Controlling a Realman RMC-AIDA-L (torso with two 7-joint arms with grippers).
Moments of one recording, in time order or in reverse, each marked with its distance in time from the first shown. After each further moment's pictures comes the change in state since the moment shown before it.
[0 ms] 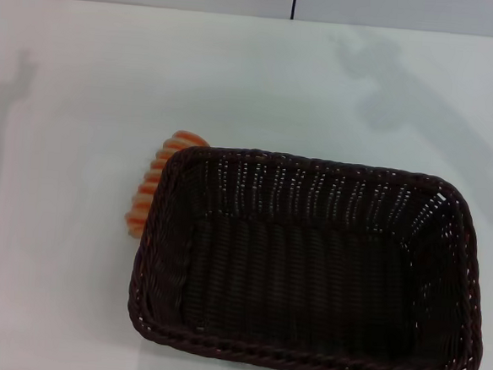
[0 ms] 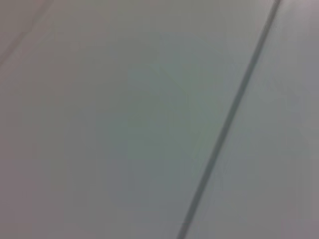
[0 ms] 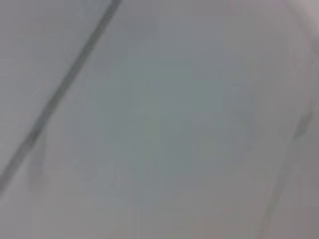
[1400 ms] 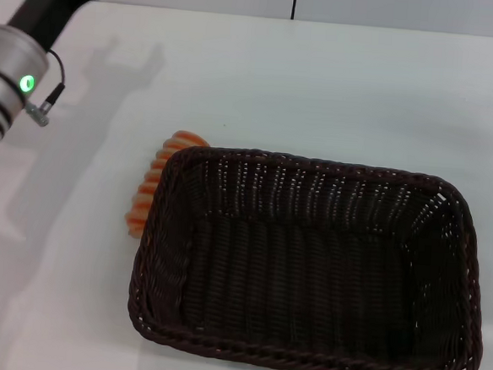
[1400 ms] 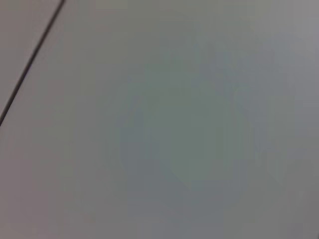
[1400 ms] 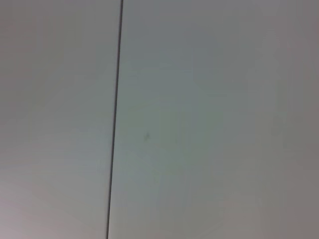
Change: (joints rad) left arm -0.001 0.039 0.202 -0.369 0.187 -0.614 -0.114; right arm -0.167 0.004 -0.430 0.919 0.196 -1.726 0.525
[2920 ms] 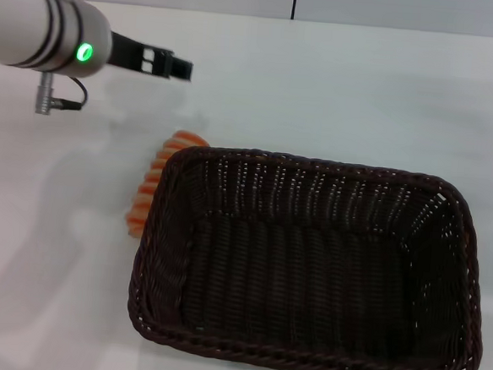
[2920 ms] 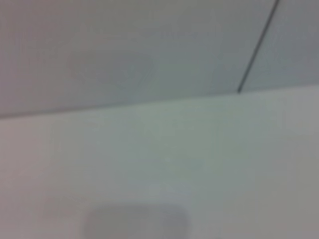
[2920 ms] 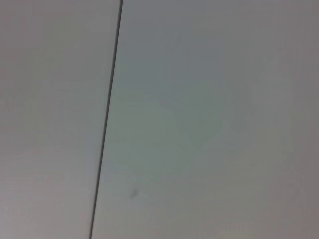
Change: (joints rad) left arm -0.101 -0.041 -0.180 -0.886 -0.045 -1.861 0.440; right arm 0.144 -0.020 0.072 0.198 -0.014 0.110 0.050
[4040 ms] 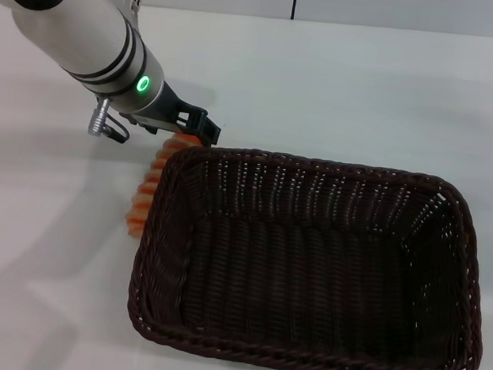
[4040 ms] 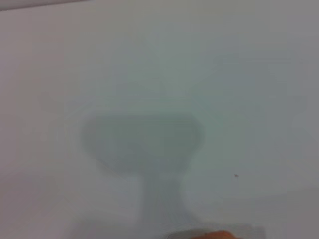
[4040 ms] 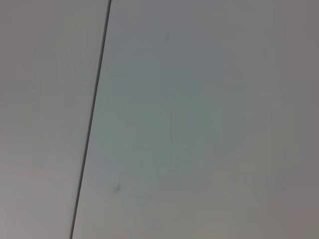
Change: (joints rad) left arm -0.251 -0.003 -0.002 0.383 -0.074 -0.073 -0.025; right arm -0.006 -0.009 0.006 0.003 -0.057 0.001 0.002
